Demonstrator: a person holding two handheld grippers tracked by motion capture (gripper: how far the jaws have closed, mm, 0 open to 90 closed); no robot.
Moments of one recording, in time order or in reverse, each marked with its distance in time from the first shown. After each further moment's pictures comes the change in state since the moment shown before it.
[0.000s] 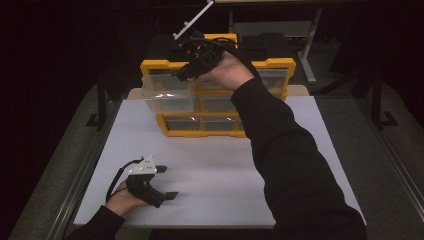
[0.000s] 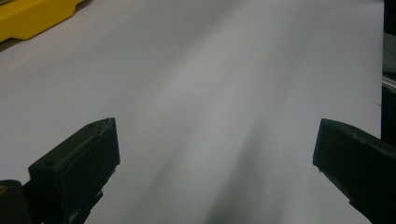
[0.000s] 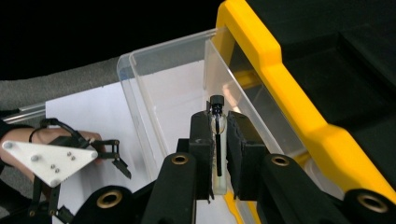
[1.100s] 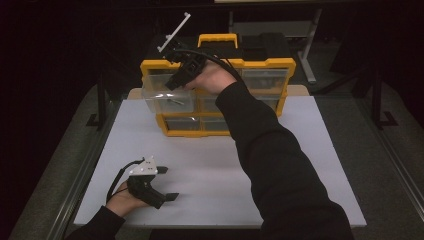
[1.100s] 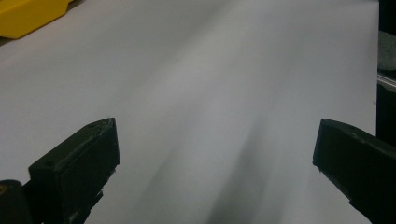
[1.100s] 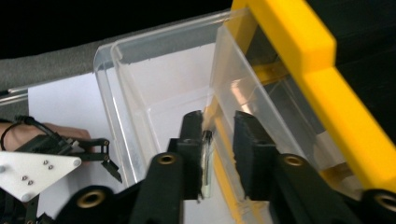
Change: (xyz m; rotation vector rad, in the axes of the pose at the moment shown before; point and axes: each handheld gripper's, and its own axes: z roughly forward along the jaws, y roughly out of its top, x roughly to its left) left arm -0.002 0.000 0.002 0.005 -0.014 0.006; right arm 0.006 0.007 0.040 0.072 -0.010 -0.034
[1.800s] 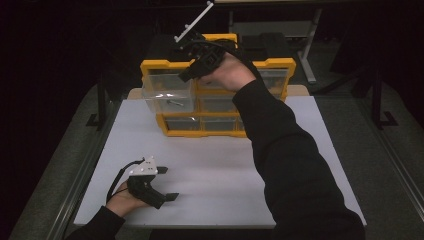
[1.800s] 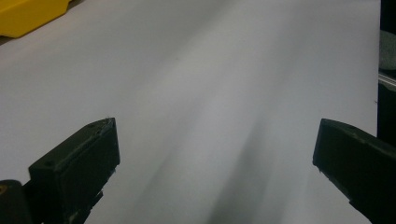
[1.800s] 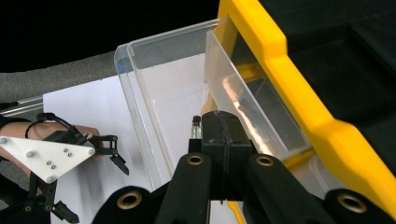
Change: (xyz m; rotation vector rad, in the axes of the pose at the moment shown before) left arm 0.000 0.000 0.000 0.002 0.004 -0.001; right arm -0.007 -0.017 -0.042 -0.046 0.005 0.022
